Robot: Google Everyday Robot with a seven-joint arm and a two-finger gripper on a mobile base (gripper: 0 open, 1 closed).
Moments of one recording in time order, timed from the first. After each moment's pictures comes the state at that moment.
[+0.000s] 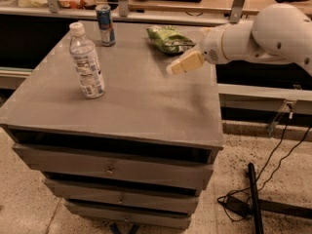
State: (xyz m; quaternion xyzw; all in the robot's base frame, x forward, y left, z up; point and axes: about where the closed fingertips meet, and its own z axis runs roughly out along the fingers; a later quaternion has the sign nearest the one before) arm 0.684 -0.099 0.905 -0.43 0.74 0.13 0.50
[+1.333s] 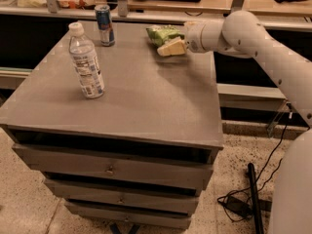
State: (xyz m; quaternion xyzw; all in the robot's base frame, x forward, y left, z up) arm 0.814 -0.085 0.876 -0.40 0.72 0.13 0.55
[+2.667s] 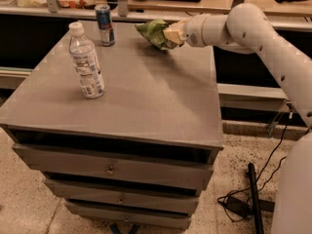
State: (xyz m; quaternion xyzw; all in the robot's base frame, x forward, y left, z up) arm 0.803 -0.063 0.908 -0.40 0.69 0.19 0.57
